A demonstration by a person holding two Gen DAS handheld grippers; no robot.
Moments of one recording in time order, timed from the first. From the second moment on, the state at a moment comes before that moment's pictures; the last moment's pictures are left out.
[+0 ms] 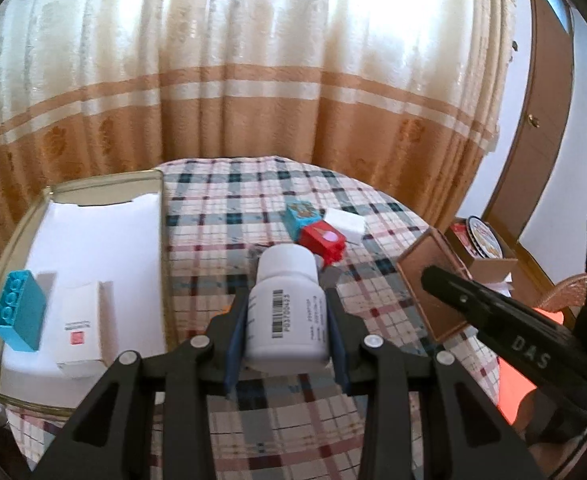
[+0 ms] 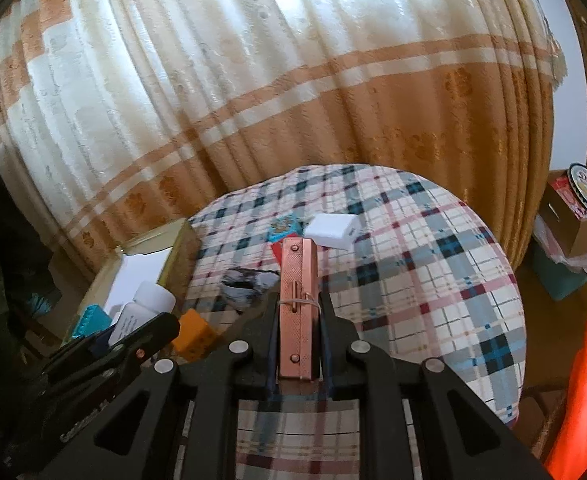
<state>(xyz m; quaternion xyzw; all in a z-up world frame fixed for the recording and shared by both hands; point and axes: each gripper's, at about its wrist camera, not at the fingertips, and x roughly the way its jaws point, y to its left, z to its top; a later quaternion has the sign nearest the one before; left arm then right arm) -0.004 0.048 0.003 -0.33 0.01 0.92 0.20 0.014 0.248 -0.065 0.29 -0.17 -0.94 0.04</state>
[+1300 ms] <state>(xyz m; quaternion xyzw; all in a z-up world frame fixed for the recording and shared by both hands) -0.037 -0.088 0.002 -0.32 -0.05 0.95 0.02 -0.037 0.099 -0.029 0.28 -0.07 -0.95 0.14</state>
